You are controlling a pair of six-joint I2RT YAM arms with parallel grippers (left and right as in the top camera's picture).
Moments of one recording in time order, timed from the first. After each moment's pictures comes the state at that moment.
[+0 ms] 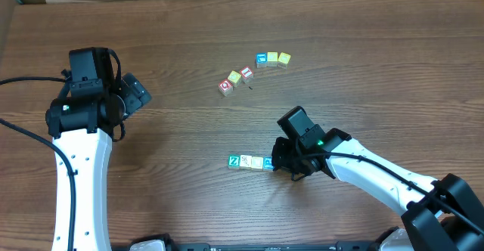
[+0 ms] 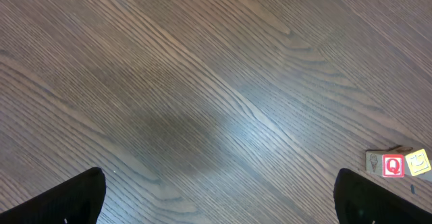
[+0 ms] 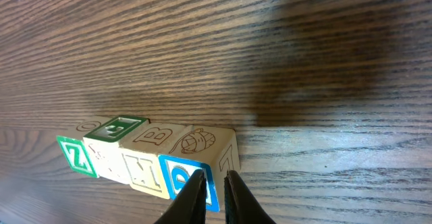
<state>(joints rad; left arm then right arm) 0.15 1.34 1.32 -1.05 -0.20 -0.55 0.67 1.58 0.83 -0.48 -0.27 0.94</state>
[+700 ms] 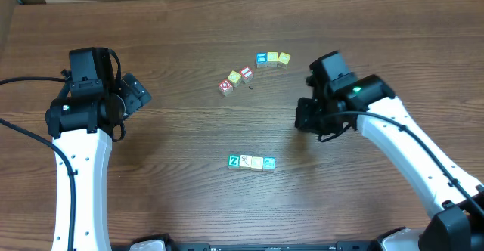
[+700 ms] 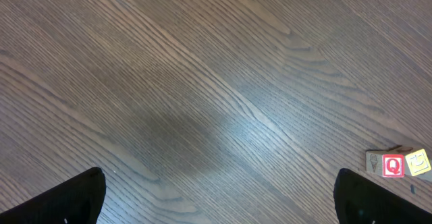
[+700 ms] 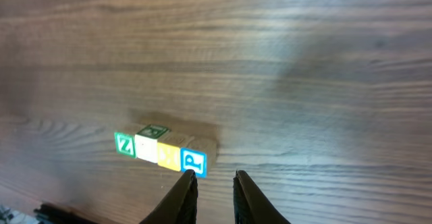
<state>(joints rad) 0.15 1.34 1.32 -1.05 -0.20 -0.55 0.42 1.58 1.27 -0.99 -0.28 0.52</state>
